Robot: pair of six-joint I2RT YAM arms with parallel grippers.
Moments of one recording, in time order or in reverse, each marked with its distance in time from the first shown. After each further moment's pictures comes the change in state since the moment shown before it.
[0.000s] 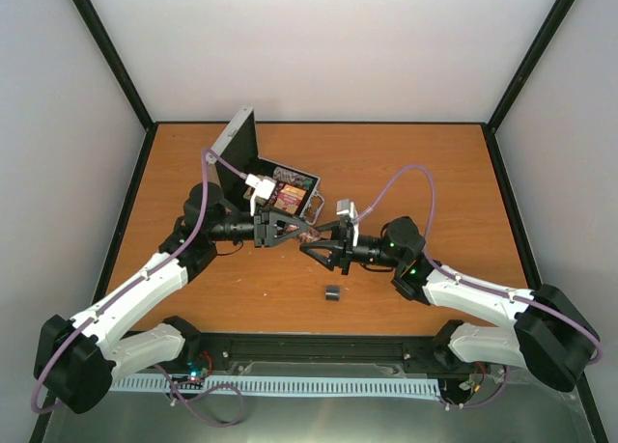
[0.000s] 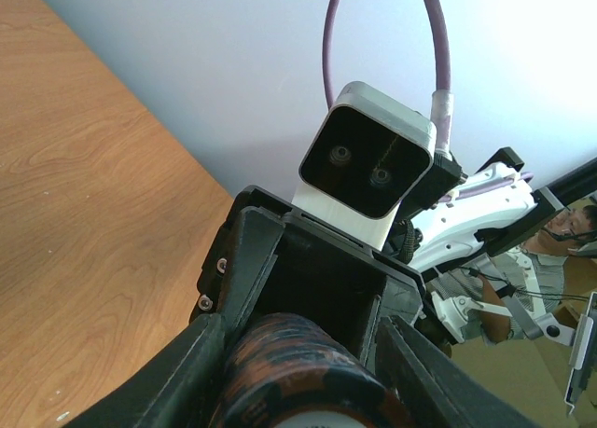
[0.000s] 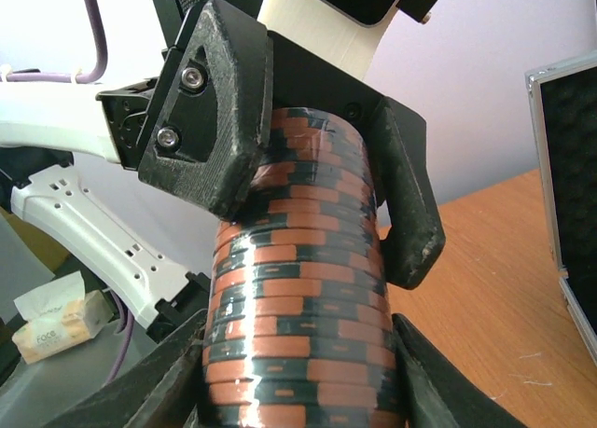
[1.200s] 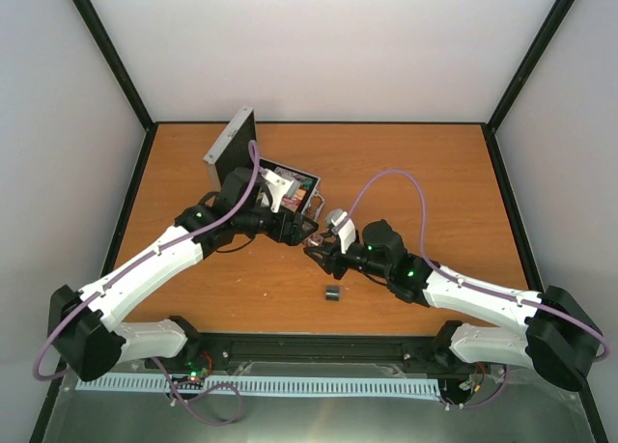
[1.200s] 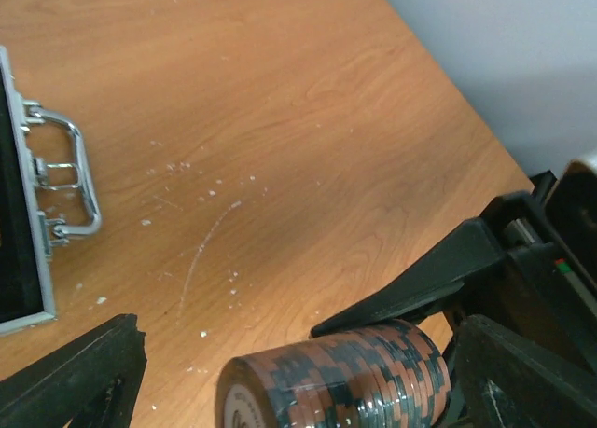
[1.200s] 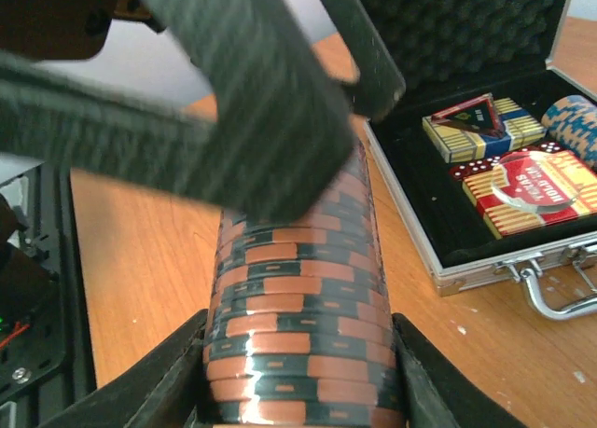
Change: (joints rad) left arm -0.132 0.163 0.312 -0.682 -0.587 0.449; right arm 0.092 -0.029 0.056 -0.502 0.435 -0.230
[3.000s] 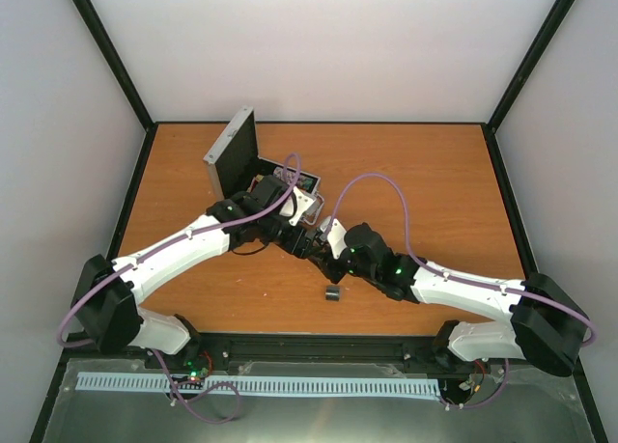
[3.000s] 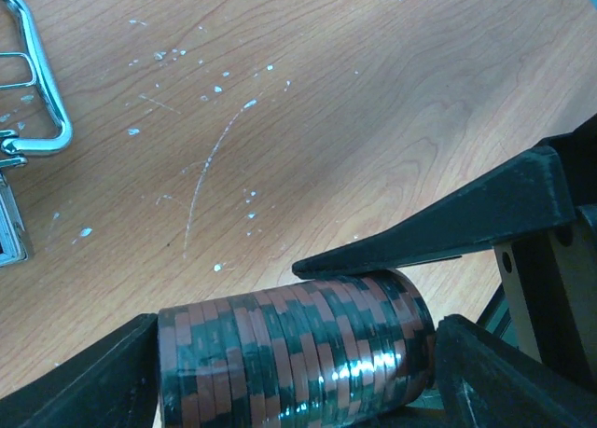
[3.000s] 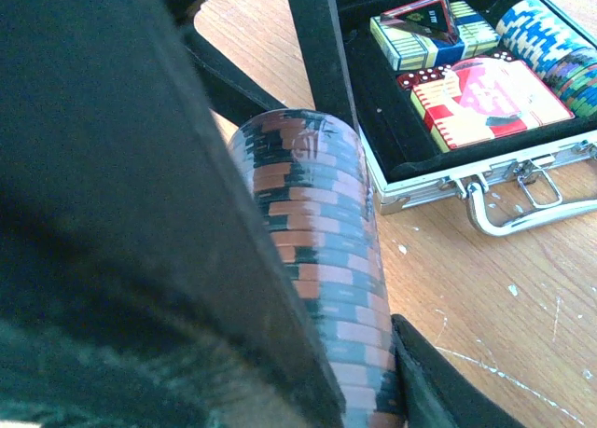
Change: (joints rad) left arm -0.097 0.198 0.056 -0.138 -0.050 0.088; right arm 0.055 0.098 0.056 -0.162 0.192 -0.096
